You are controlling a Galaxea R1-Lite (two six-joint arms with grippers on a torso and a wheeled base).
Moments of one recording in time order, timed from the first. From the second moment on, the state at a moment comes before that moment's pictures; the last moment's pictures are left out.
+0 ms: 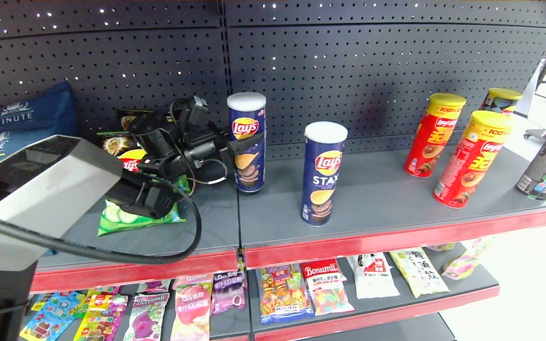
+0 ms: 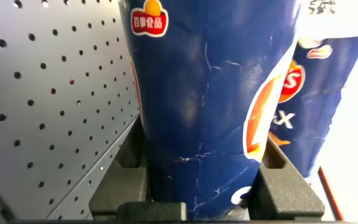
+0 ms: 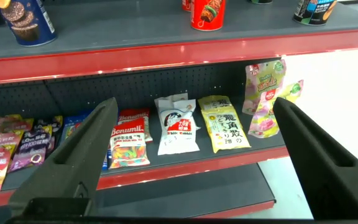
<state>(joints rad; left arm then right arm) -0.28 2.31 -1.35 -1.31 -0.86 -0.14 0.00 0.00 0.00 0.00 -0.04 0.00</state>
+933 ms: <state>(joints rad) -0.26 2.30 -1.35 -1.31 -0.86 -0.16 0.00 0.00 0.00 0.00 -0.04 0.00</state>
